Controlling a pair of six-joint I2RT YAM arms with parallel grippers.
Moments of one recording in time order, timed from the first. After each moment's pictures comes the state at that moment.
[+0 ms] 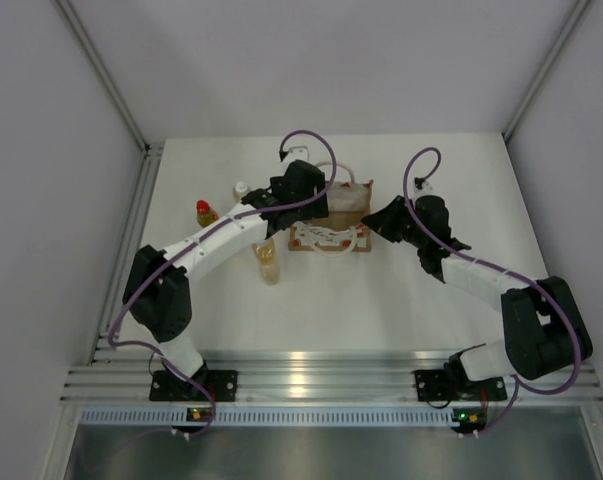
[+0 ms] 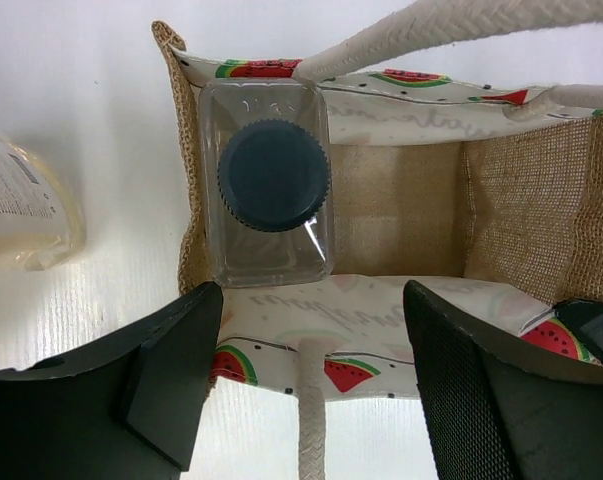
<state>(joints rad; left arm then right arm) -0.69 1.72 1.45 -0.45 -0.36 -0.58 0.34 1.40 0.68 0.34 -0.24 0.84</state>
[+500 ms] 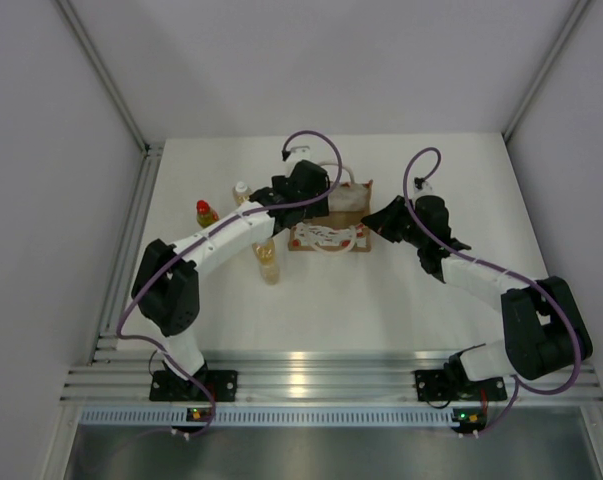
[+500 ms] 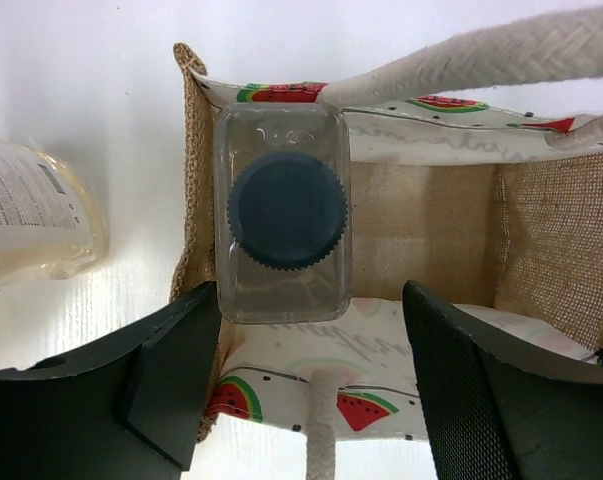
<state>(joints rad) -0.70 1.78 1.48 -0.46 -0.43 -0.57 0.34 1.40 0.68 0.34 -0.24 0.84</state>
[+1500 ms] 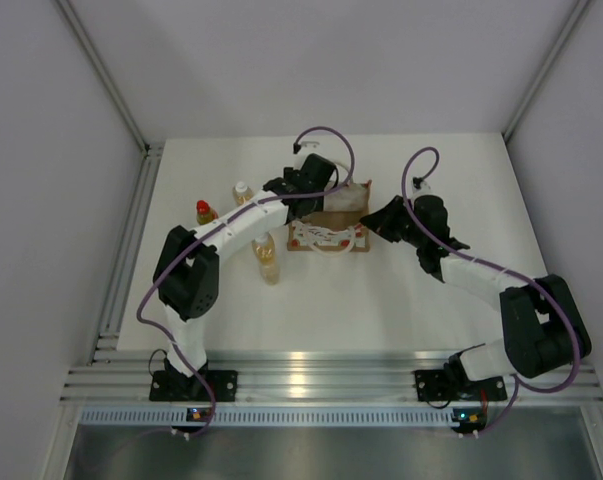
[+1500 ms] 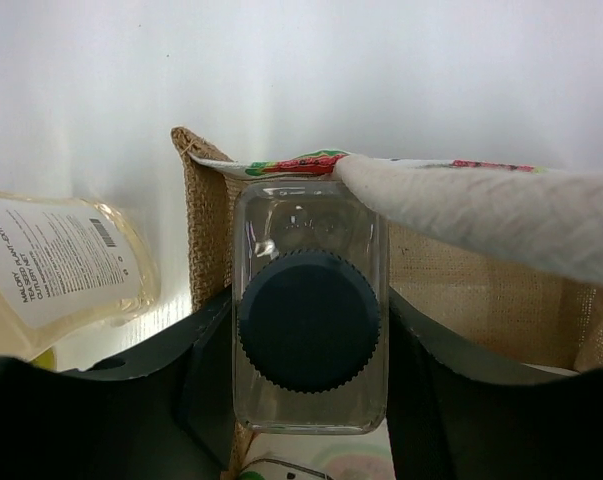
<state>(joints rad) -0.68 1.93 1.63 -0.50 -0.53 -0.45 0.35 1.41 0.68 0.35 -0.25 0.84</state>
